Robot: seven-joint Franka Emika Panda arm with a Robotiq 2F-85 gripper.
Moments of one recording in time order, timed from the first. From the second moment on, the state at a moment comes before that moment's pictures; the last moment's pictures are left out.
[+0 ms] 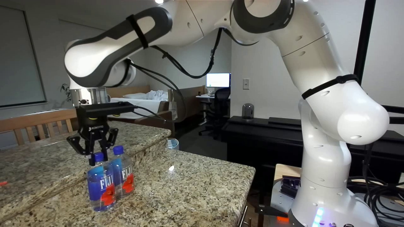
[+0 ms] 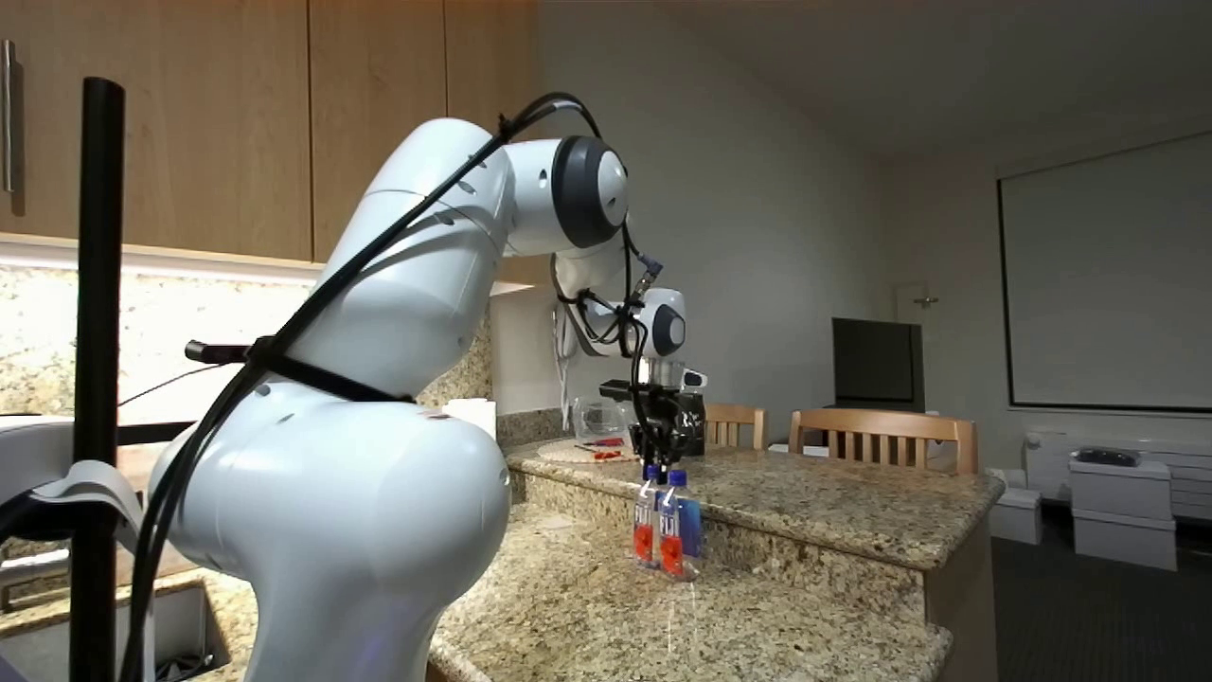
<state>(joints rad) 0.29 0.47 0.09 -1.60 0.04 2.06 0.46</state>
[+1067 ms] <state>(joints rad) 0.29 0.51 0.11 -1.52 0.04 1.92 0.46</state>
